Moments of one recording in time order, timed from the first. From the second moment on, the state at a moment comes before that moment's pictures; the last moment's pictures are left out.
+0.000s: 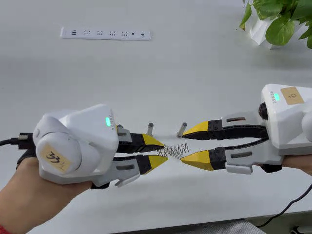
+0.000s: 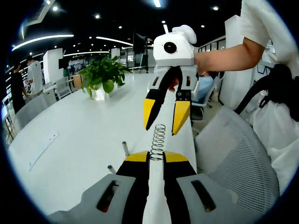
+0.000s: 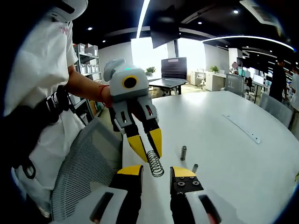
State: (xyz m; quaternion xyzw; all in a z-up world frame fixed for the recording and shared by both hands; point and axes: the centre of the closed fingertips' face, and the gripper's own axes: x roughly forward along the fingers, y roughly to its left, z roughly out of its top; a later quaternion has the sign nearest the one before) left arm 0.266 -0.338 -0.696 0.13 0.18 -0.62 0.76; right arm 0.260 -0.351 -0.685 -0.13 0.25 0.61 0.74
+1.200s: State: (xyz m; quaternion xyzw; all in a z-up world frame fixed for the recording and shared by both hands) left arm 0.258 -0.338 -0.697 0.13 0.18 -0.63 0.74; right arm 0.252 -0.342 -0.676 -0.16 0.25 0.63 0.72
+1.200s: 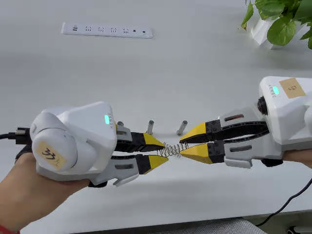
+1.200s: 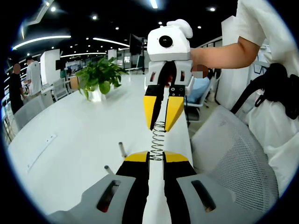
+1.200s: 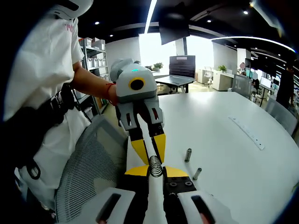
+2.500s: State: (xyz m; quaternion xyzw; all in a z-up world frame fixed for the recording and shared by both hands) left arm 0.252 -0.342 -0.694 0.12 0.17 -0.64 0.74; right arm 0.249 -0.326 -0.659 -0.18 0.24 0.65 0.70
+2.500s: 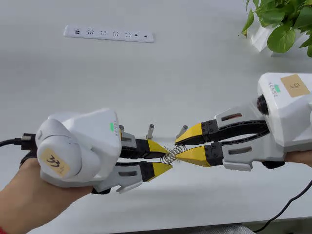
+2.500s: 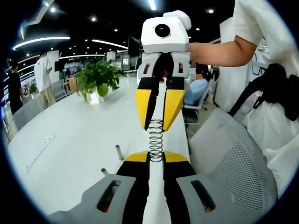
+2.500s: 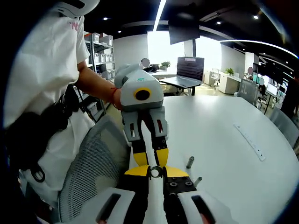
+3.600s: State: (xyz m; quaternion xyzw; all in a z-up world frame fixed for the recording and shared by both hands) left arm 0.260 -0.339 -0.679 0.07 0.14 -0.62 0.77; right arm 0.259 -0.324 -0.658 -0.28 0.28 0.69 0.61
